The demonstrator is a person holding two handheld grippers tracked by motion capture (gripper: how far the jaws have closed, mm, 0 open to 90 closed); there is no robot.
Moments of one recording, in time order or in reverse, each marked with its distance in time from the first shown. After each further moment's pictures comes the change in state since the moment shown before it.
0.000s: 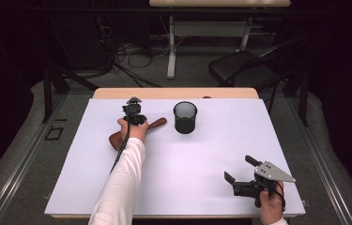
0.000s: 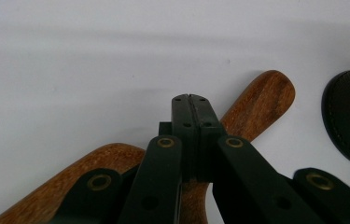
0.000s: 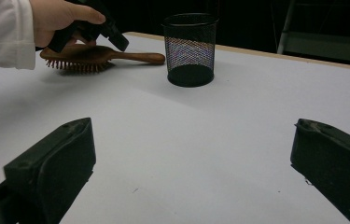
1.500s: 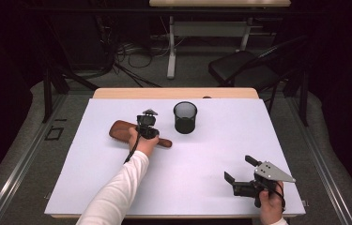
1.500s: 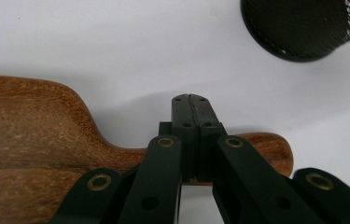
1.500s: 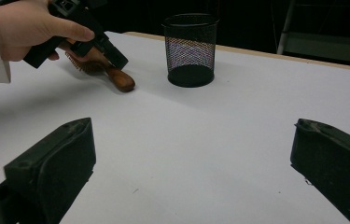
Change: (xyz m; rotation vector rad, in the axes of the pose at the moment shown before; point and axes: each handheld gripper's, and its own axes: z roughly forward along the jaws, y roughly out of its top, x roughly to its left) left arm -0.040 -0.045 -0.013 0.079 -0.074 0.243; right arm 0.001 0.000 0.001 -0.004 0.000 -0.004
